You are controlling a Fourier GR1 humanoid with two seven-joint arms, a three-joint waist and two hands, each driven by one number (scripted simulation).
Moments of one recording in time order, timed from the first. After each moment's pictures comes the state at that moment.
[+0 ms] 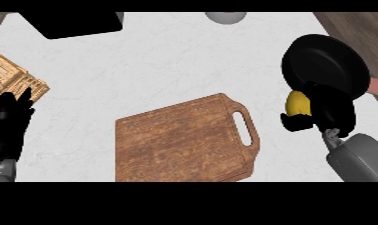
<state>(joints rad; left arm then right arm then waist) 0.01 0.52 -0.01 -1.42 0.07 0.30 0.37 -0.34 -0.66 0.58 -1.39 0.70 -0.14 0.87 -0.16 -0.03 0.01</state>
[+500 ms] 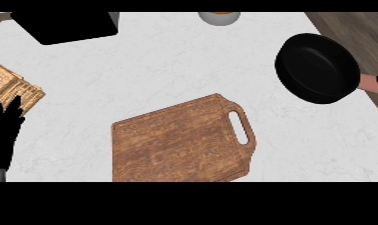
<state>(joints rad) 0.06 0.53 0.02 -1.43 0.09 0.30 0.36 -0.26 -1.03 0.18 -1.49 0.42 -0.32 0.42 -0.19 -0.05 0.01</state>
